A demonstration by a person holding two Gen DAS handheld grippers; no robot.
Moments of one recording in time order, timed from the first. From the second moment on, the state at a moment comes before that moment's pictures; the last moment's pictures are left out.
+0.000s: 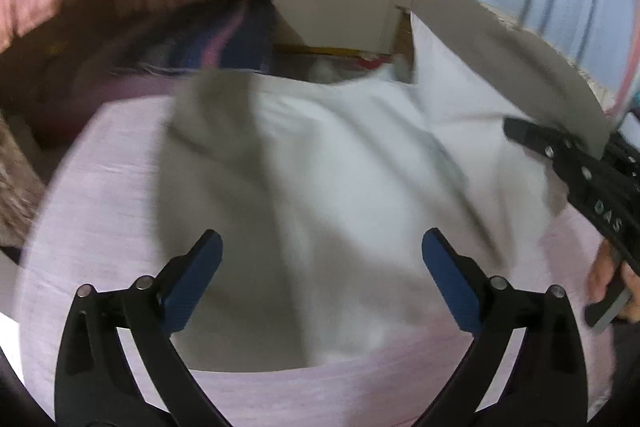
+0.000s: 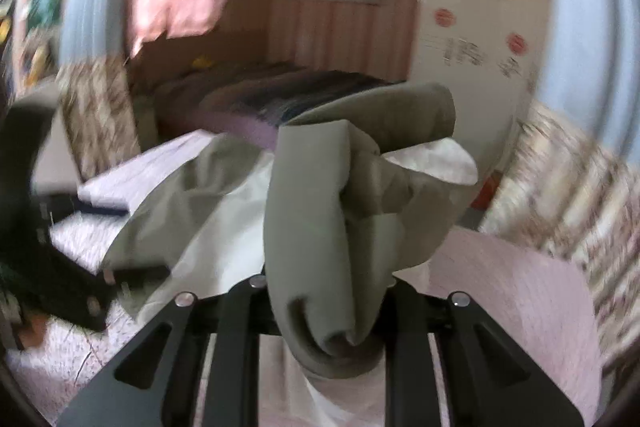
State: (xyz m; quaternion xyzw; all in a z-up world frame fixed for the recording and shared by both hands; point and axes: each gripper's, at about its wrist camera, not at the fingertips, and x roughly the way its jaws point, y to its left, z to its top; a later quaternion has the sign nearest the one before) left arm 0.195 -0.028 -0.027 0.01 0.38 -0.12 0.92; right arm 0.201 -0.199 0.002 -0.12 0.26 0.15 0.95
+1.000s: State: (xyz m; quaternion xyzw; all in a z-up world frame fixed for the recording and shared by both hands) left arm 0.181 0.038 -0.074 0.03 0.42 -0.09 0.90; right arm 0.145 -0.128 -0.058 -0.22 0.36 0.26 0.87
